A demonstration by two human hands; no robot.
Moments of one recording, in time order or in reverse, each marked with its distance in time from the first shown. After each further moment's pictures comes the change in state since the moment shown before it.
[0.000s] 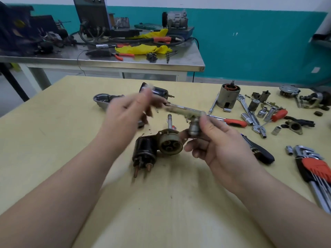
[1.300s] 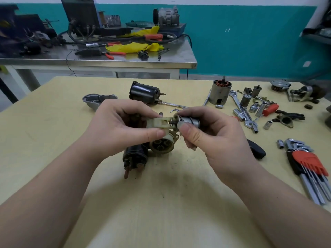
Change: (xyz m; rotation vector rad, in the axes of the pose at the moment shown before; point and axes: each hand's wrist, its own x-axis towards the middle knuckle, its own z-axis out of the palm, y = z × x) left_hand -0.008 0.014 -0.004 -0.079 -0.241 0.073; right_hand -0.010 -0.010 -0.001 -0.269 -0.089 -0.351
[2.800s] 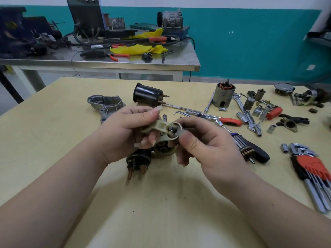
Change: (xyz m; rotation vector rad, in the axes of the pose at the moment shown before) left_hand 0.011 -0.010 0.003 -0.537 -0.156 -0.403; right_hand -0.006 0.005 0.014 0.077 -0.078 0.080
